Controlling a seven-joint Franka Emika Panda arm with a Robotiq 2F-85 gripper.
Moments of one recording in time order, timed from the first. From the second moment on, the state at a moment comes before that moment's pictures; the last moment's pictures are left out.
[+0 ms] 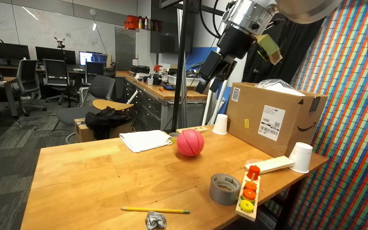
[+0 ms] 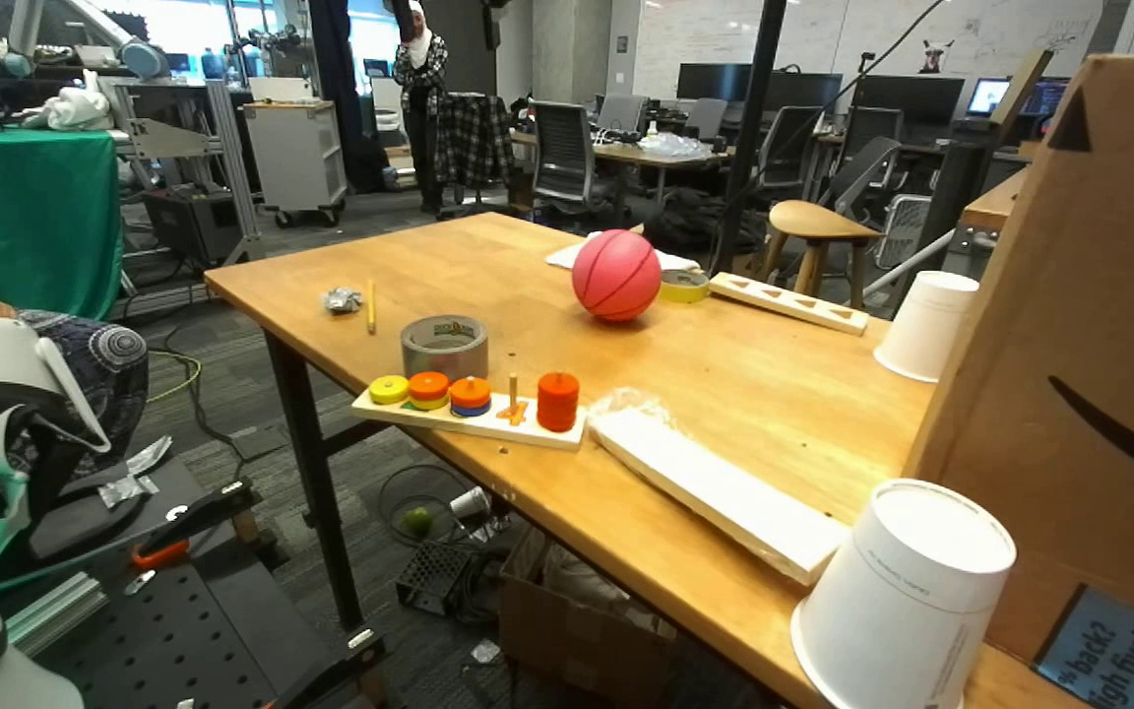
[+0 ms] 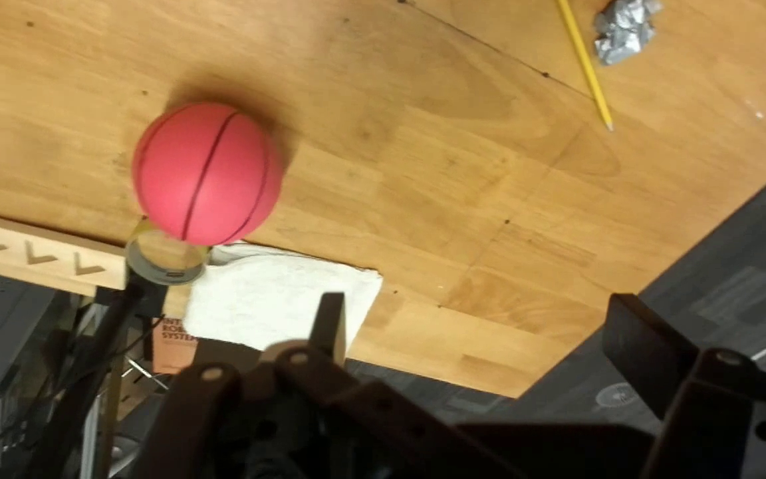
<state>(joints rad) 0.18 -0.45 0.01 -2.30 0.17 2.22 -0.35</state>
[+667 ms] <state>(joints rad) 0.27 -0.17 0.05 -2.15 0.32 2.29 -0.36</state>
